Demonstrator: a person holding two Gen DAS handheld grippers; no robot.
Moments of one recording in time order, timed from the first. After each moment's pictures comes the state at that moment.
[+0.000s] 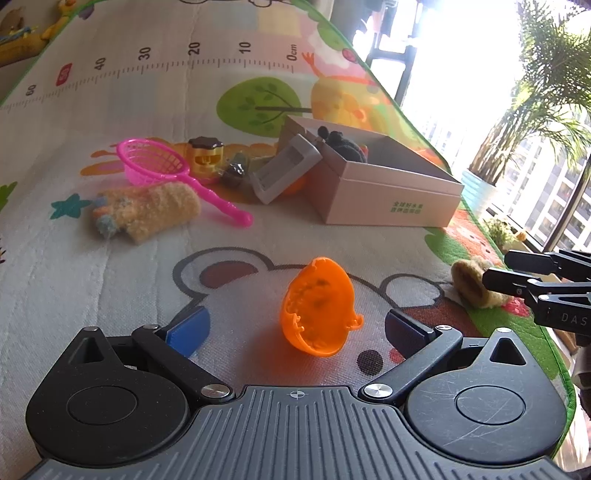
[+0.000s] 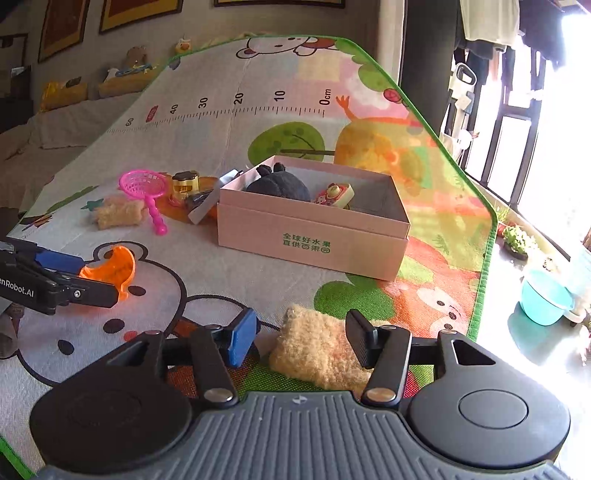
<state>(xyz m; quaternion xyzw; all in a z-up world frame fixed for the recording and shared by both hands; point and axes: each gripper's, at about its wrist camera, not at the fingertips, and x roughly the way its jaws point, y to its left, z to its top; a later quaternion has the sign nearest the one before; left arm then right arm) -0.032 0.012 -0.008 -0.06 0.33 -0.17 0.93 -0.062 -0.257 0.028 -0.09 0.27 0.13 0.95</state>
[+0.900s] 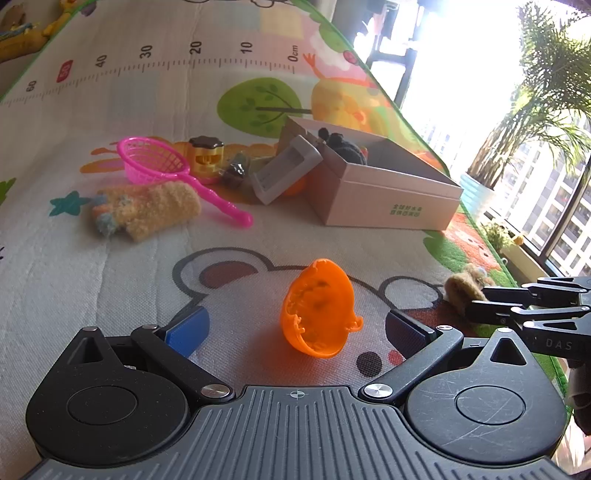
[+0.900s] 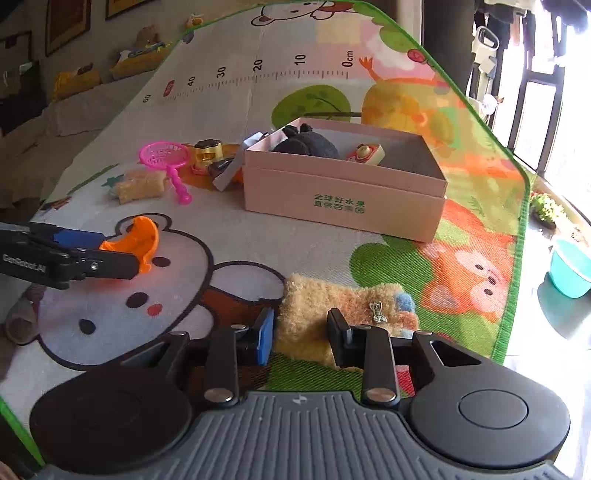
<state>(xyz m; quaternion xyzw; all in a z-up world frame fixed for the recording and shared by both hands) -0.030 0.013 -0.008 -0.06 0.33 -0.17 0.93 -0.060 -0.253 0.018 -0.04 0.34 0.19 0.92</state>
